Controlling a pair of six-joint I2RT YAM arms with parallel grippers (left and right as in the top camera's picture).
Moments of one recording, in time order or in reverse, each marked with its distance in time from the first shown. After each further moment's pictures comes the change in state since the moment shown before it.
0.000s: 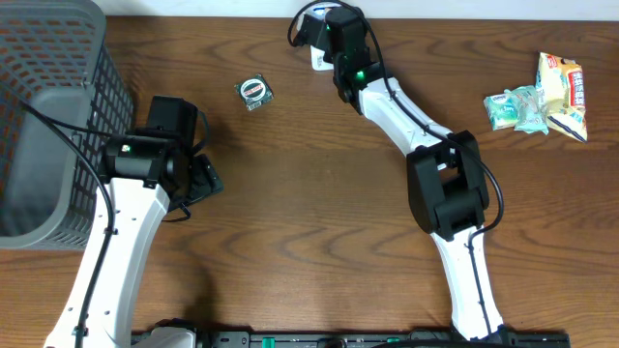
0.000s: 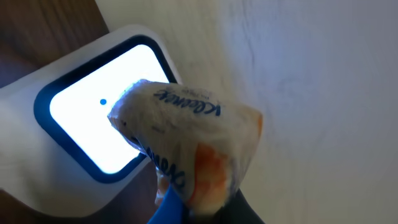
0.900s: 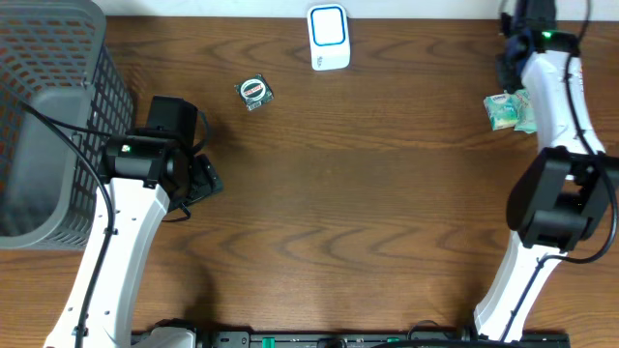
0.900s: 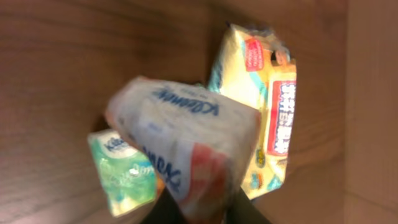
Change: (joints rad) left arm 0.000 0.000 0.000 0.000 0.000 0.000; right arm -0.576 -0.228 0.002 -0.869 0.031 0.768
